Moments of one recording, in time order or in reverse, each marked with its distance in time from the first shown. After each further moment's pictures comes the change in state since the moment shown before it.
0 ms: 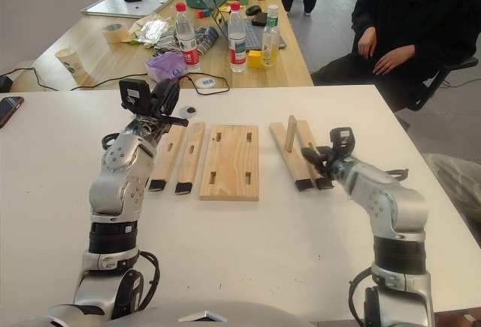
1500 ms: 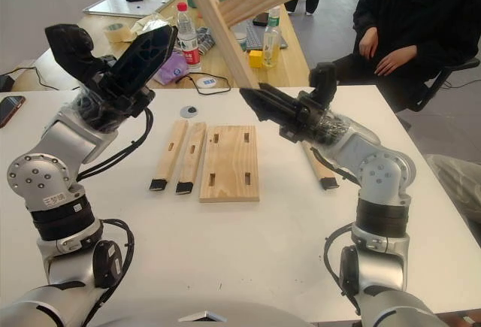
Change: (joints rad) left arm -0.160 0.174 0.263 -0.165 -1.186 0.553 -0.332; right arm -0.289 0.092 -0.038 0.035 0.547 -0.062 0.522
